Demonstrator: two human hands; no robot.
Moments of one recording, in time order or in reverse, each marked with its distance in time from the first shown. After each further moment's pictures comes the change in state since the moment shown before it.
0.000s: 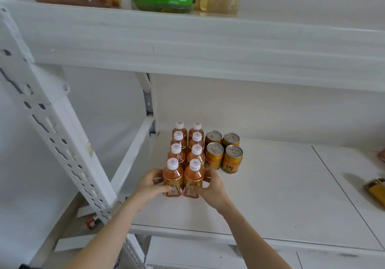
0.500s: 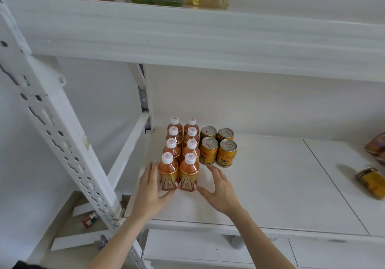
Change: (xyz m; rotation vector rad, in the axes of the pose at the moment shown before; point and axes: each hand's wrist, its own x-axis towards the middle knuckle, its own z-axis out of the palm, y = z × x) left_hand -0.040 -0.010 0.031 0.488 0.270 0.397; right_hand -0.030 0.021 -0.029 -0.518 0.062 -0.198
